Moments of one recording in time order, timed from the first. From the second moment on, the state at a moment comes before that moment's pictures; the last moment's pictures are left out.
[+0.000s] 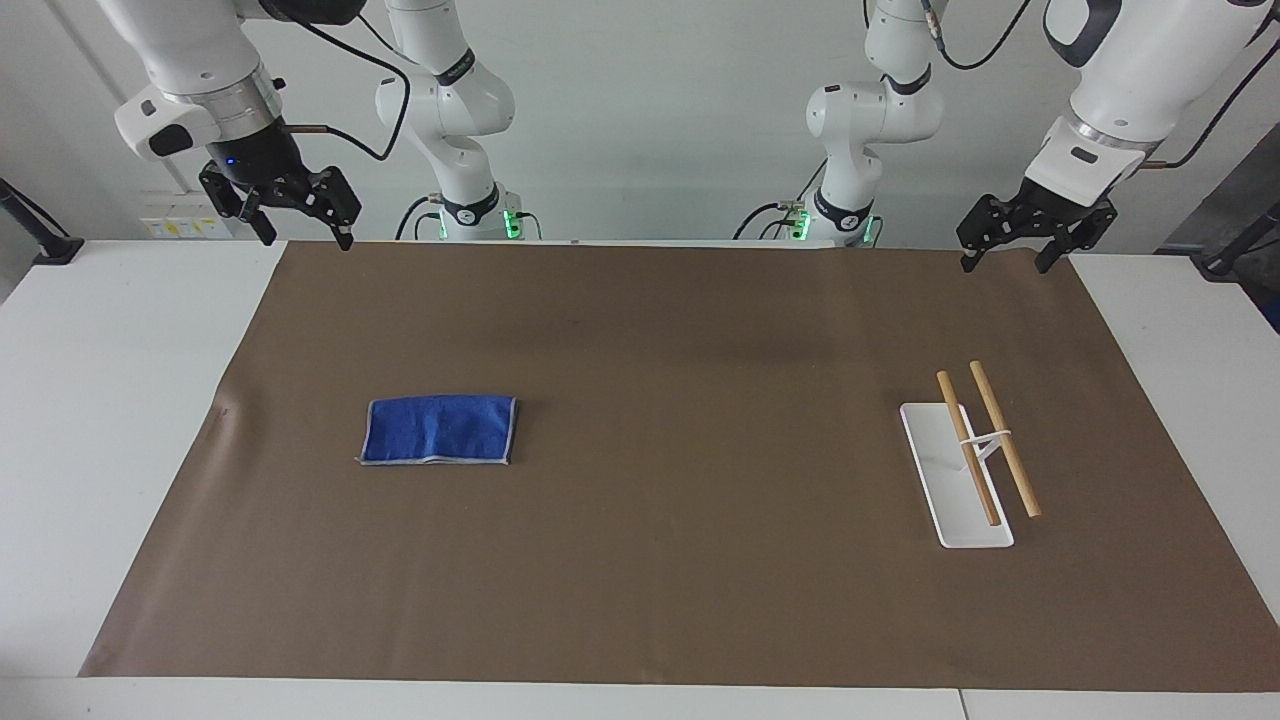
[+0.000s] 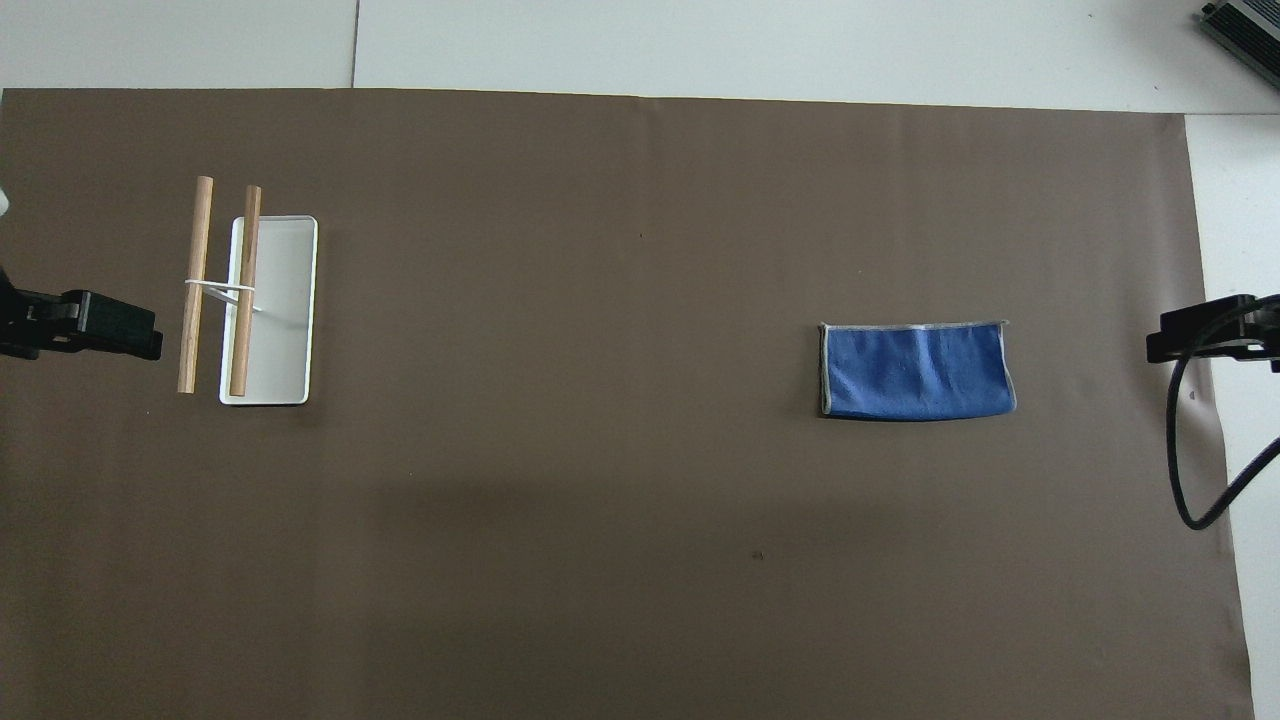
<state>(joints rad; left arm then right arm) -0.06 -0.04 -0.02 -1.58 -0.01 1.51 -0.02 0.01 -0.05 -0.06 -1.54 -0.01 1.49 0.04</state>
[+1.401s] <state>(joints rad) -0.06 -0.04 -0.02 -1.58 -0.01 1.51 -0.02 0.09 0.17 -0.05 -2.16 -0.01 2.46 0.04</state>
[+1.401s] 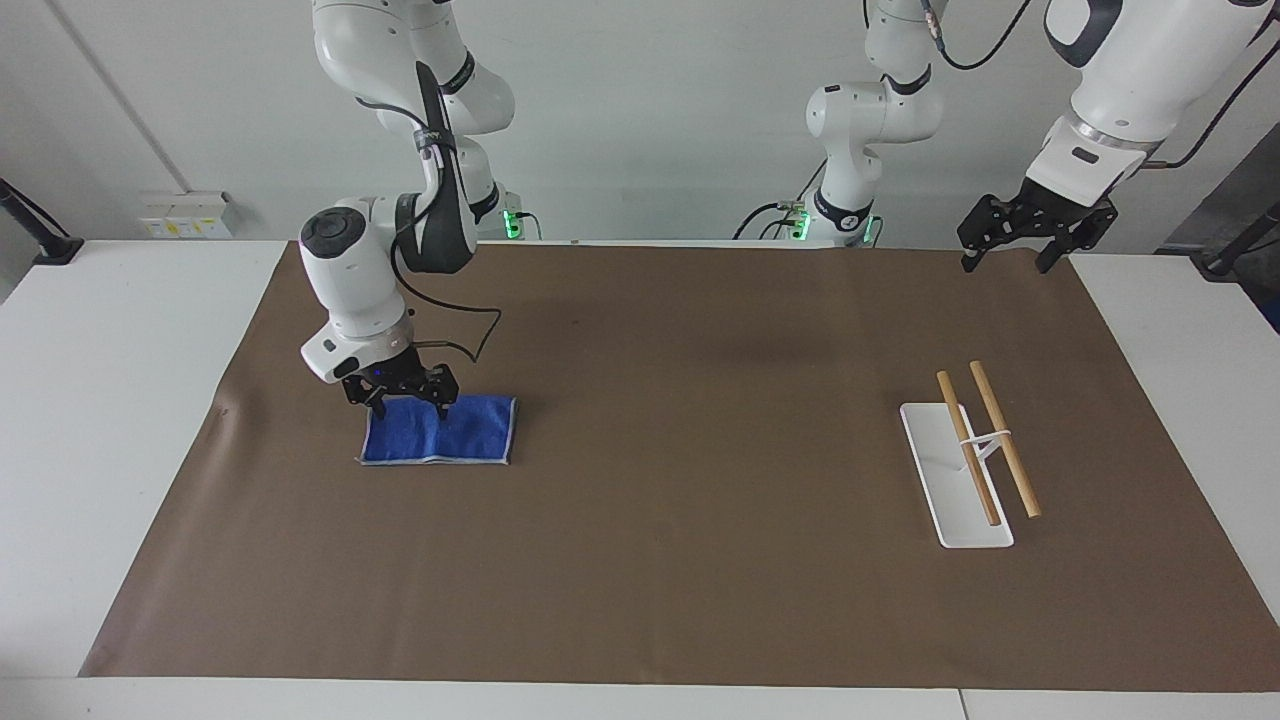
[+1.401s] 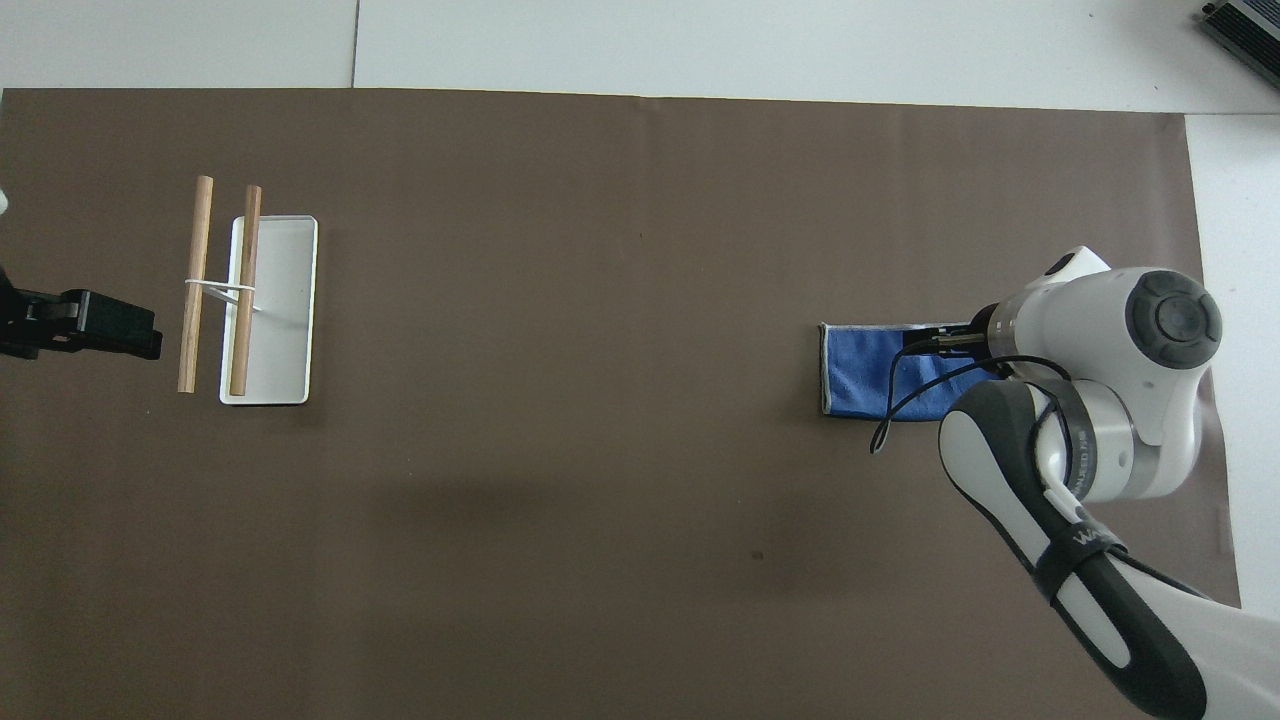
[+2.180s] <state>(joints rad) -0.06 -0.04 -0.02 -1.58 -0.01 1.51 -0.02 0.12 0.27 -0.05 -2.20 0.00 2.63 0.02</state>
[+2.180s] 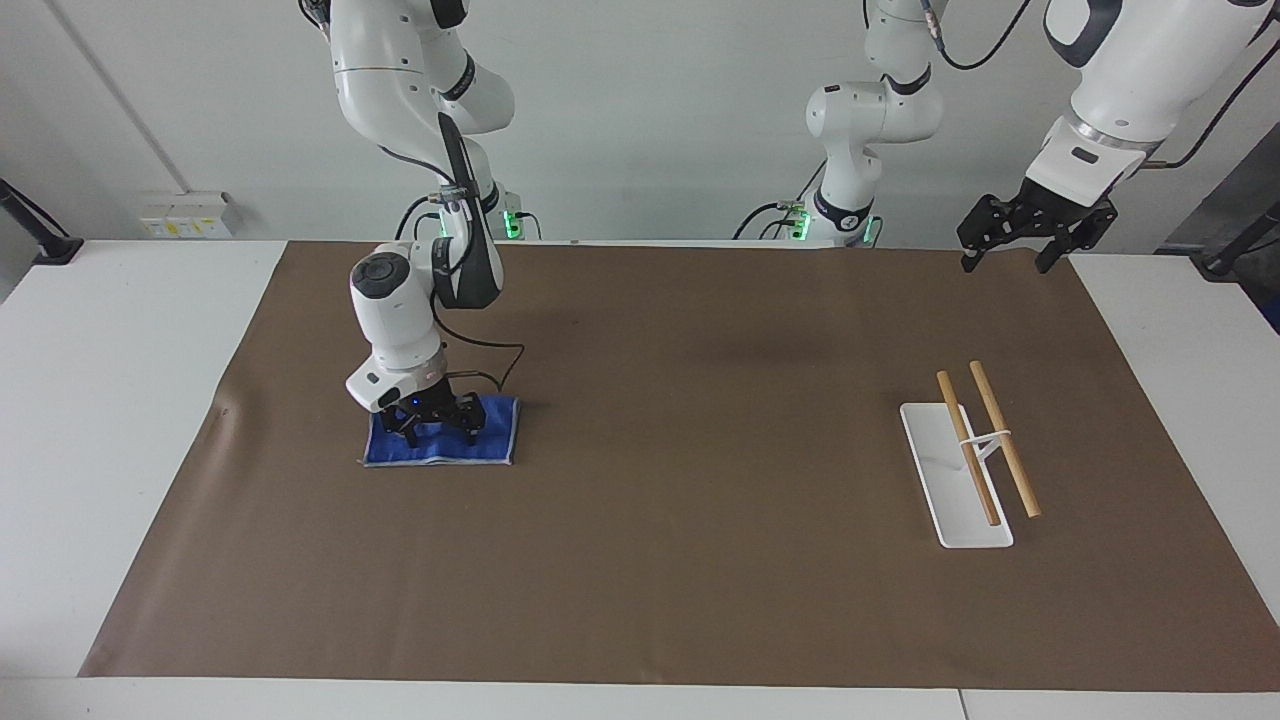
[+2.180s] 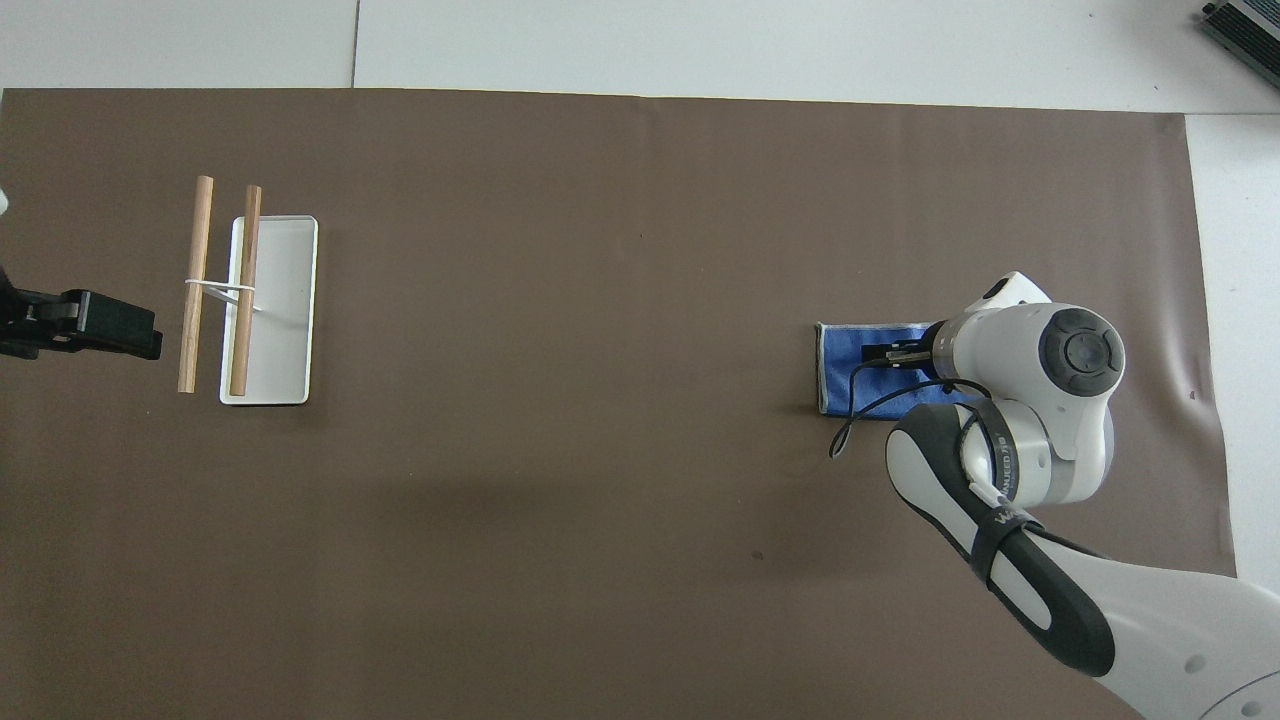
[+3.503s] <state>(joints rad) -0.07 -0.04 -0.03 -1.58 -0.01 1.52 -0.02 0.12 0.21 -0.03 -1.85 0.40 2.23 -0.01</state>
